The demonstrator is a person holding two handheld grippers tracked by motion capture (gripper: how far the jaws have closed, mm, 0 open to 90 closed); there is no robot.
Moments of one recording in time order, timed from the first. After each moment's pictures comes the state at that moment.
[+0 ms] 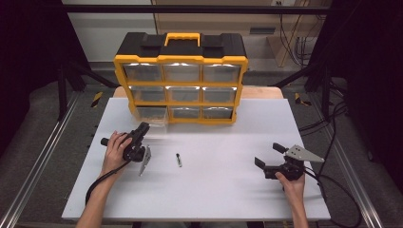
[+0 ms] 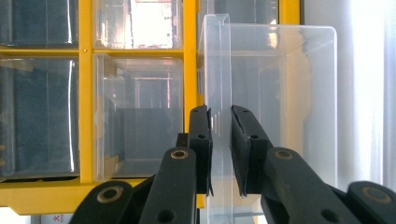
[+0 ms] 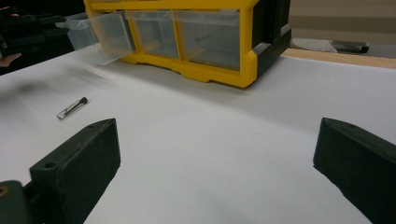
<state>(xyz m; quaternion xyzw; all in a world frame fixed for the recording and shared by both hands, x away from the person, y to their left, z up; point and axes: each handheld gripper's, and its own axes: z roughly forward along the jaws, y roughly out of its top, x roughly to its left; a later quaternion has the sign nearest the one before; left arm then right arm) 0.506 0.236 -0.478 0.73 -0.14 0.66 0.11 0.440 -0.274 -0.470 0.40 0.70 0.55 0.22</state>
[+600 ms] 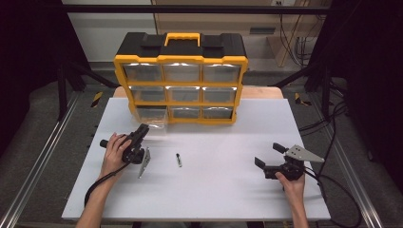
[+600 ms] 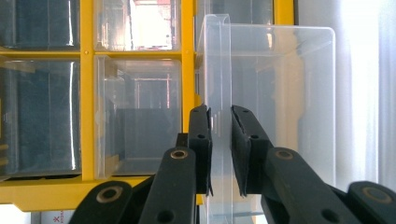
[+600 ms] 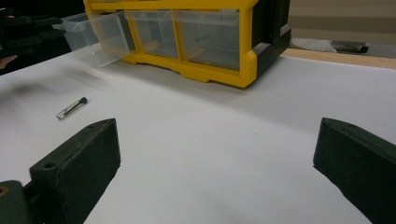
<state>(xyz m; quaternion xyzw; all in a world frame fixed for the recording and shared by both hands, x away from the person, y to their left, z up) 0.501 0.237 -0.479 0.73 -0.14 0.66 0.11 0.439 -0.274 -0.469 0.40 0.70 0.55 0.22</state>
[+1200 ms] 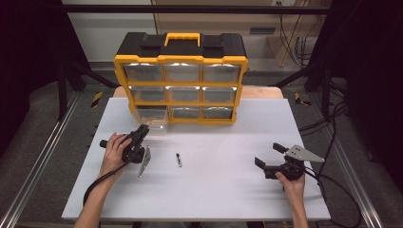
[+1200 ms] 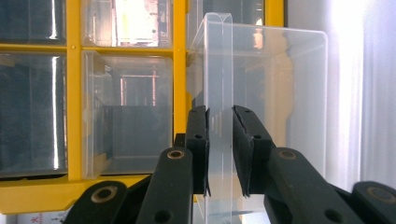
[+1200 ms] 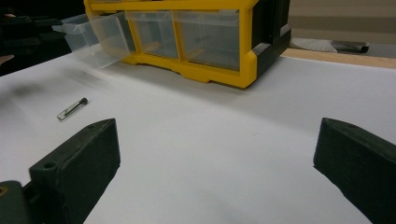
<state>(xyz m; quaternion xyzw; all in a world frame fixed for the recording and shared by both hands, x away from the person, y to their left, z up) 0.500 0.234 -0.471 0.76 -0.12 0.63 0.11 0.439 -0.274 -0.469 0.40 0.70 0.55 0.21</state>
